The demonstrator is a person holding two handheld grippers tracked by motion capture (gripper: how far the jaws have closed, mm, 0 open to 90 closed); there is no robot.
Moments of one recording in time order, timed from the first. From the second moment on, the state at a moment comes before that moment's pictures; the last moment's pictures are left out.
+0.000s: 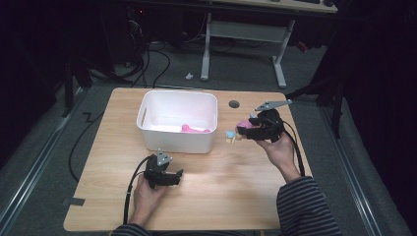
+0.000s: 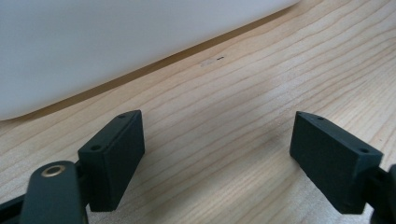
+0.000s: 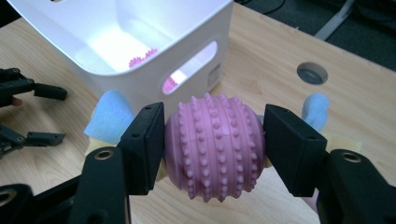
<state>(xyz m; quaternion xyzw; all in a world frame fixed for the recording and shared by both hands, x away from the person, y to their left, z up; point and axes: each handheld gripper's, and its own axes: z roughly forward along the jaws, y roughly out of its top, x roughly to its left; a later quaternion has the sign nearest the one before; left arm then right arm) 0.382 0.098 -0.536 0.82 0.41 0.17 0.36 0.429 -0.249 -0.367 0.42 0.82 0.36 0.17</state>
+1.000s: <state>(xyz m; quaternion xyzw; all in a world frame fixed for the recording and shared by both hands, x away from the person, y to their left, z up) 0.382 0.098 -0.536 0.82 0.41 0.17 0.36 0.463 -0.163 -0.319 0.35 0.84 0.36 0.19</state>
